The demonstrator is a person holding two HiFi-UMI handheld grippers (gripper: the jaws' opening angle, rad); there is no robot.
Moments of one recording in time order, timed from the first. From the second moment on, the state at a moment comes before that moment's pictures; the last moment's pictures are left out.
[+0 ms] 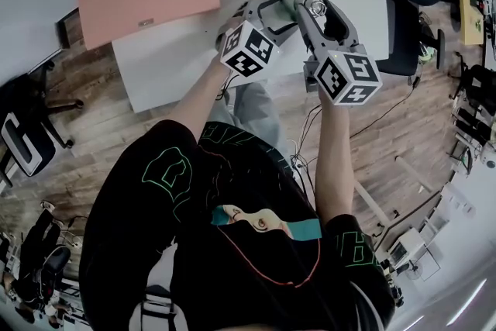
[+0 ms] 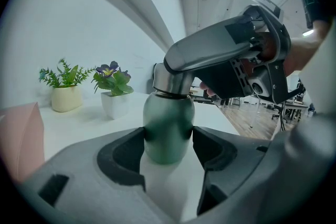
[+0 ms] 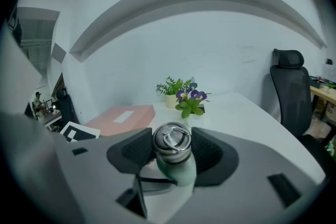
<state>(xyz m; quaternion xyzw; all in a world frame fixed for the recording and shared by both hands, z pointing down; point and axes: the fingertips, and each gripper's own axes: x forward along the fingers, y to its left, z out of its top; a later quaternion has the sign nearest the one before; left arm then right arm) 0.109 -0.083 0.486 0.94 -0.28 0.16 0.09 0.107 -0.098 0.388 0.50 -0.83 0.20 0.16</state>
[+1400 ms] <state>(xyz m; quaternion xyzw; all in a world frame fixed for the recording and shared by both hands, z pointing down) 0.107 -0.080 0.486 0.94 -0.28 0.17 0.09 0.092 -0.093 0.389 0.30 -0.93 0.06 0.23</state>
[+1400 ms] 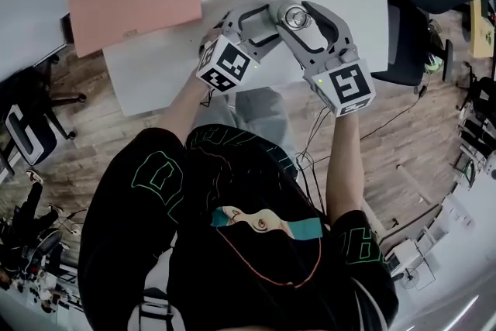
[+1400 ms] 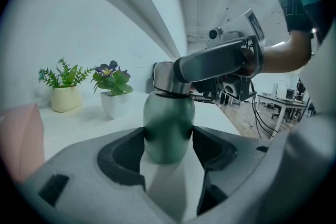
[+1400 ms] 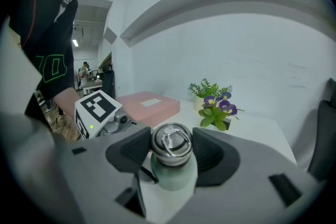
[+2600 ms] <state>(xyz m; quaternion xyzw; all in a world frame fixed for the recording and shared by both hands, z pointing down) 0.106 -0.079 0.488 0.94 -0.27 0.18 0.09 0.091 -0.089 0.388 0.18 -0.95 0.06 0.24</state>
